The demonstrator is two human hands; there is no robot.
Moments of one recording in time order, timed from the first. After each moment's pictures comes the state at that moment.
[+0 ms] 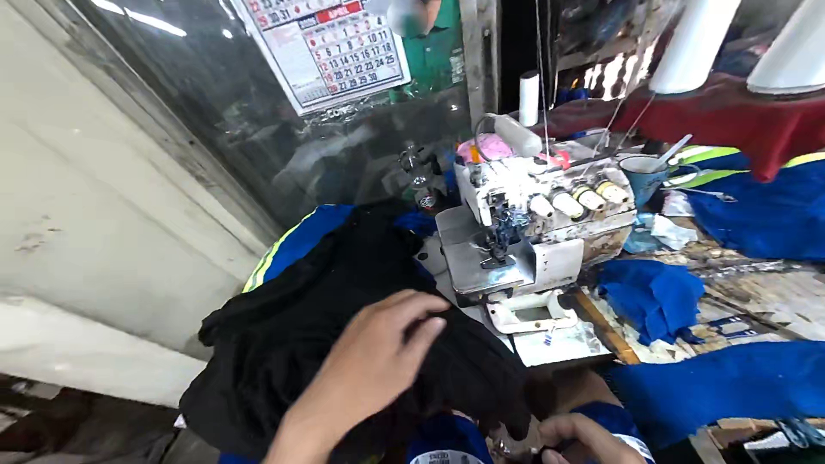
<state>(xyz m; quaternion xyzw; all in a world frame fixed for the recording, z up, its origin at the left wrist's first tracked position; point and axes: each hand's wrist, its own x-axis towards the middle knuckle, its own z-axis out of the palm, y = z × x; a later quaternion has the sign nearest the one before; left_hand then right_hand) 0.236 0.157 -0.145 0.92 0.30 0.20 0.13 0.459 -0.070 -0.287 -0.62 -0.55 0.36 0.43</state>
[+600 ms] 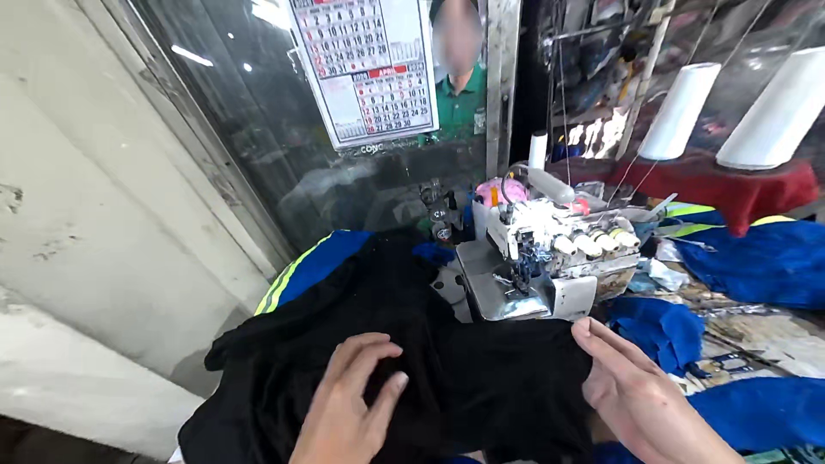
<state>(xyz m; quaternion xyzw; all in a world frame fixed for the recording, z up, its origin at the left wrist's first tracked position) 0.145 0.172 -0.194 0.87 0.34 0.33 0.12 0.463 0.027 -0.189 -0.45 -0.36 0.41 0.70</state>
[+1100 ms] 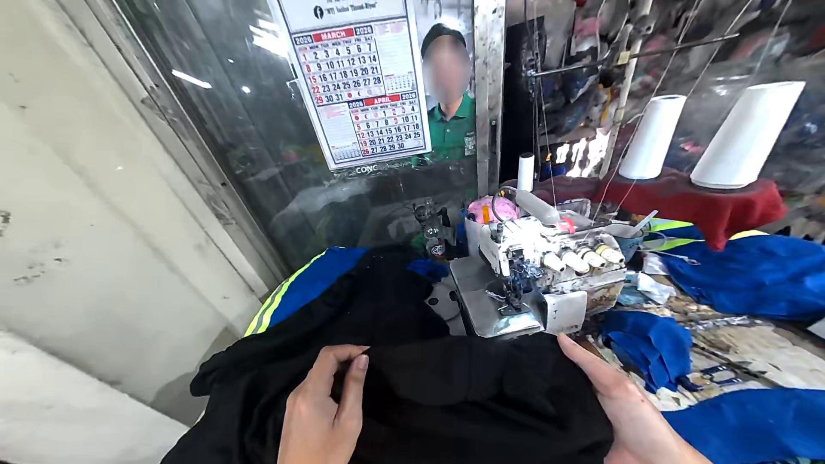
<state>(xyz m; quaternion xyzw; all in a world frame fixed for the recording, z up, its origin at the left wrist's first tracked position) 0.154 0.175 -0.180 0.79 0.39 0.47 0.09 0.455 0.032 -0.187 -0.42 -0.24 0.52 0.70</state>
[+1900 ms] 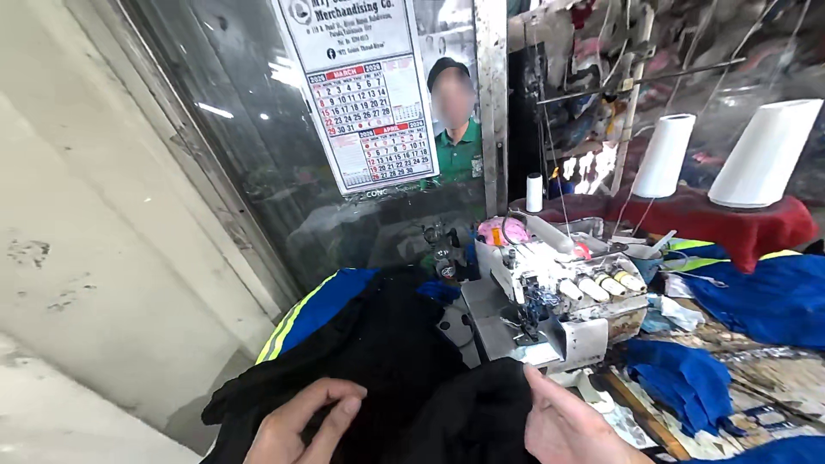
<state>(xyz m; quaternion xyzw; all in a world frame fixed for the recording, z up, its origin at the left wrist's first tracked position) 0.112 0.185 -0.132 0.84 0.32 0.35 0.24 0.427 0.081 -0.189 -0.24 -0.39 0.65 0.61</state>
